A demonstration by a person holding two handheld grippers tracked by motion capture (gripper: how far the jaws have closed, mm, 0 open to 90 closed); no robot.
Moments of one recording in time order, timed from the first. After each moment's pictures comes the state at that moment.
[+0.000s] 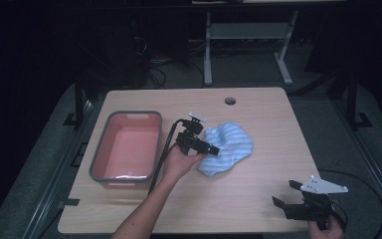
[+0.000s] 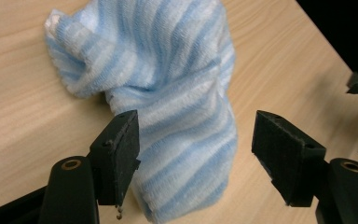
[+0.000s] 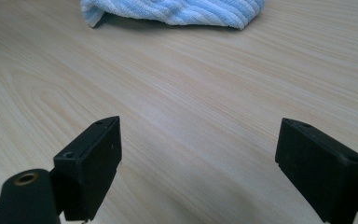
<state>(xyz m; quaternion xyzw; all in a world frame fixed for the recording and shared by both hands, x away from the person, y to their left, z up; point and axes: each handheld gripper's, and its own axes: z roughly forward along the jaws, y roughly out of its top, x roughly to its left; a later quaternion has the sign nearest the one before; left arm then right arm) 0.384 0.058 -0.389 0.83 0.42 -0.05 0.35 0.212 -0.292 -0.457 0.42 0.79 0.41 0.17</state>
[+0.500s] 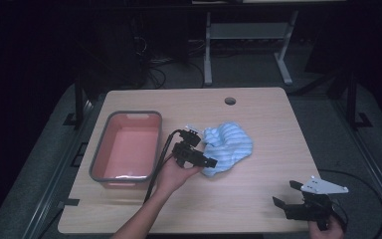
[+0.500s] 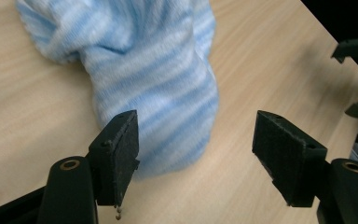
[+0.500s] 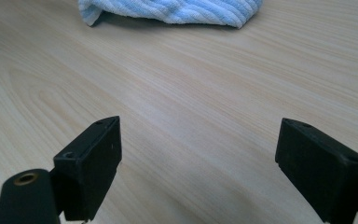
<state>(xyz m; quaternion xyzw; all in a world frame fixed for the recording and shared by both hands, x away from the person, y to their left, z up) 0.350 0.067 -0.395 0.85 0.39 -0.05 0.35 0.212 -0.293 -0.457 0.42 0.79 0.41 0.17</state>
